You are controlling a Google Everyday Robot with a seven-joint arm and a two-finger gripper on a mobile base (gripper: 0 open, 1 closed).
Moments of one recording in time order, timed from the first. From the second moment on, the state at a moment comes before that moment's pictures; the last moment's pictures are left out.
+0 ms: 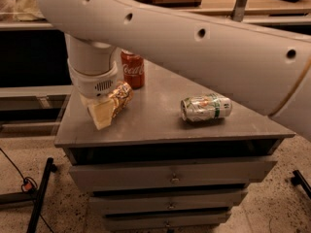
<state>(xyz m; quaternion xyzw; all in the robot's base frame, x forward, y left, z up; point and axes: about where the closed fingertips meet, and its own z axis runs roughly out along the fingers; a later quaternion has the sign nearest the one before) 0.485 0.142 0.859 -0.89 0.44 0.00 0.10</state>
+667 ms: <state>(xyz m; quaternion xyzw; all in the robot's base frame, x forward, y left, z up) 0.476 0.107 0.940 -0.85 0.48 0.14 0.18</state>
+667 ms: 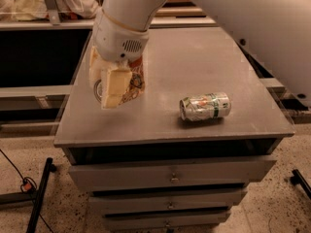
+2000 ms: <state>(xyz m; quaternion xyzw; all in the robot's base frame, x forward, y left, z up) 0.524 0.094 1.015 -0.72 0.60 0.28 0.22</state>
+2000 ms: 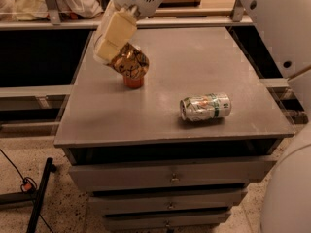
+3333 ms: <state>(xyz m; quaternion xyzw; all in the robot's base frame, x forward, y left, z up) 0.642 -0.058 0.985 -0.48 0.70 0.36 0.38</state>
